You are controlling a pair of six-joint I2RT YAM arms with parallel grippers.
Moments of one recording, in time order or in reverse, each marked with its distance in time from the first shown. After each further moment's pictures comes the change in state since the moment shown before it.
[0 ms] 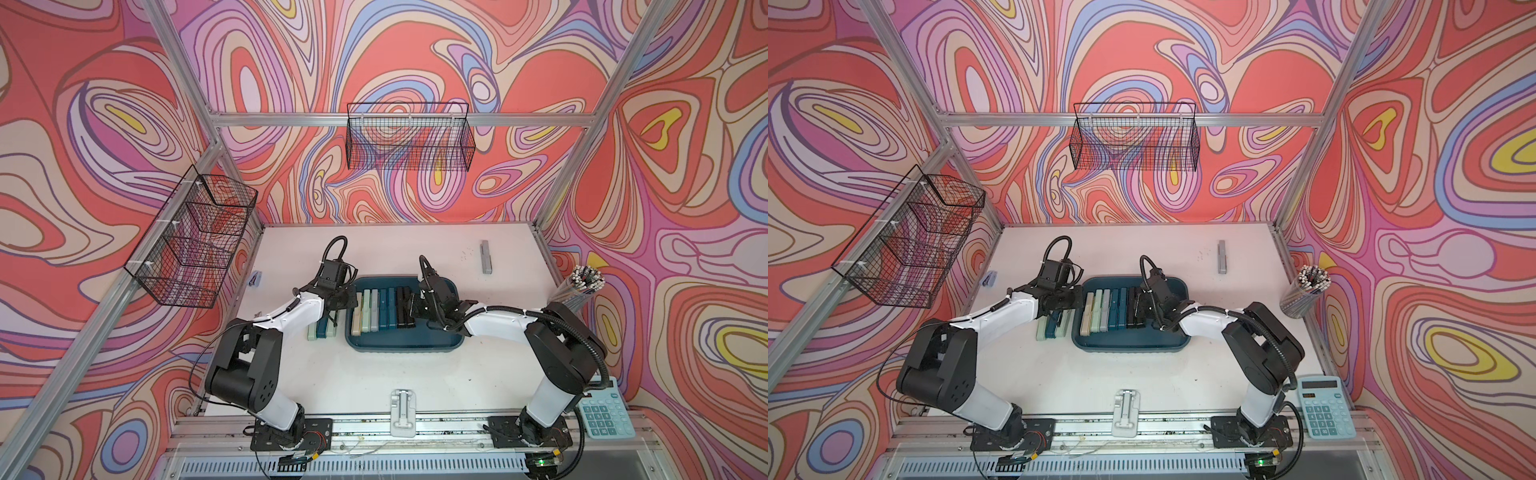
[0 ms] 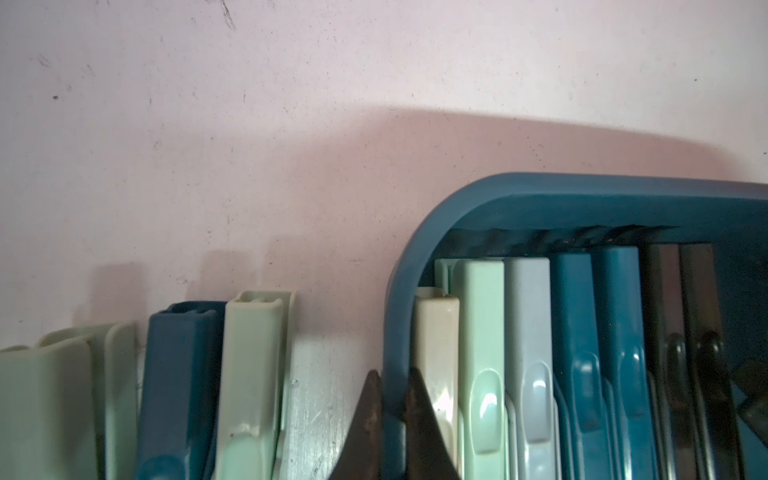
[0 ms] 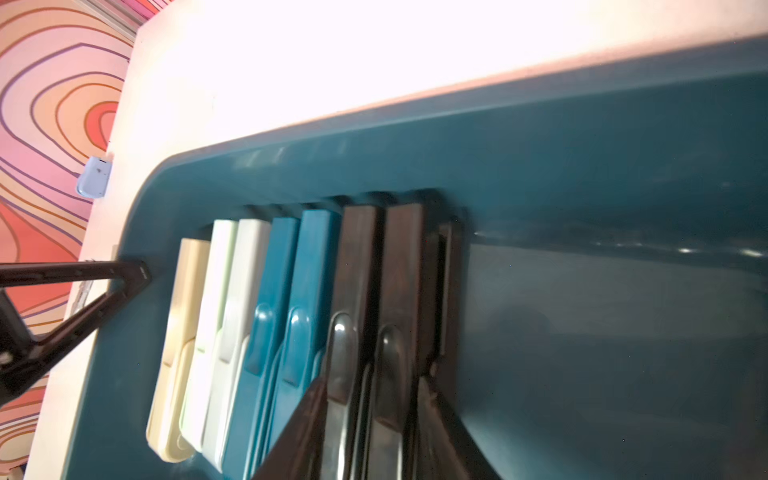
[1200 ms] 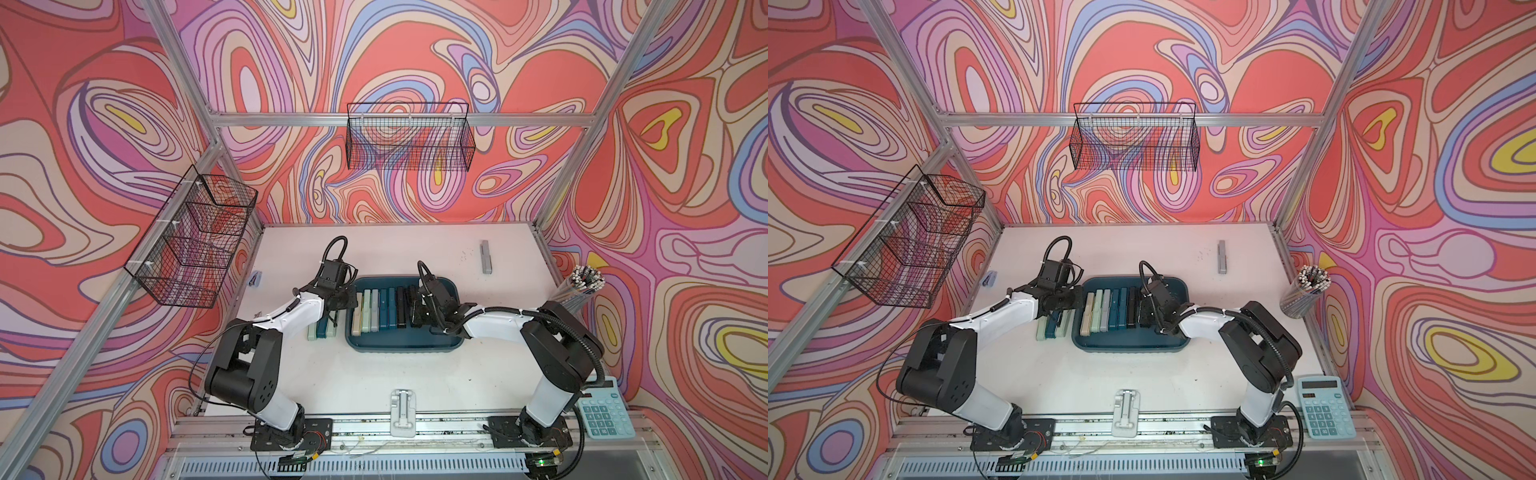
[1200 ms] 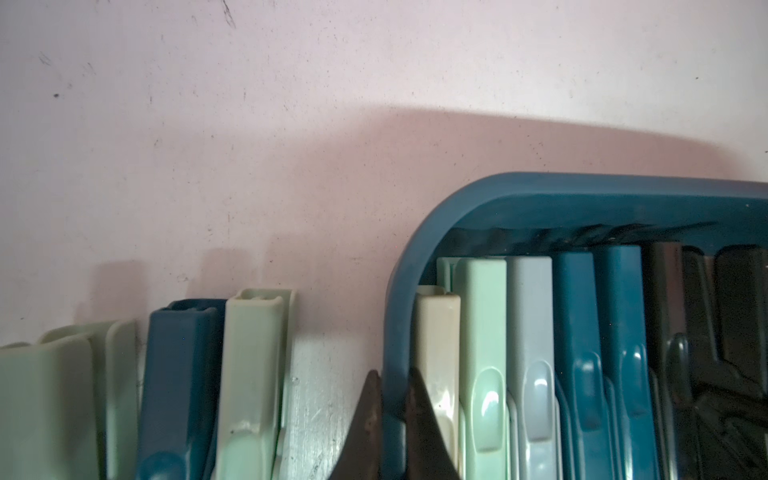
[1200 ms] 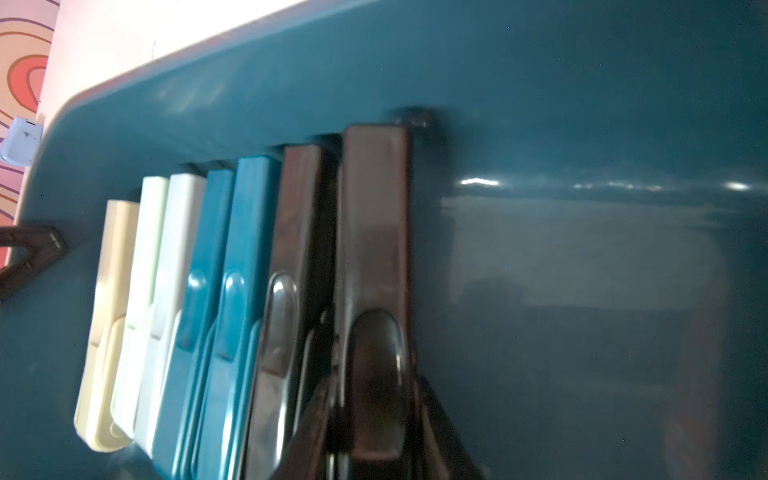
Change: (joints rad) left arm -0.001 -0.004 0.000 -0.008 -0.005 0.000; right arm 0.001 0.031 -0.018 -0.039 0.008 -0.017
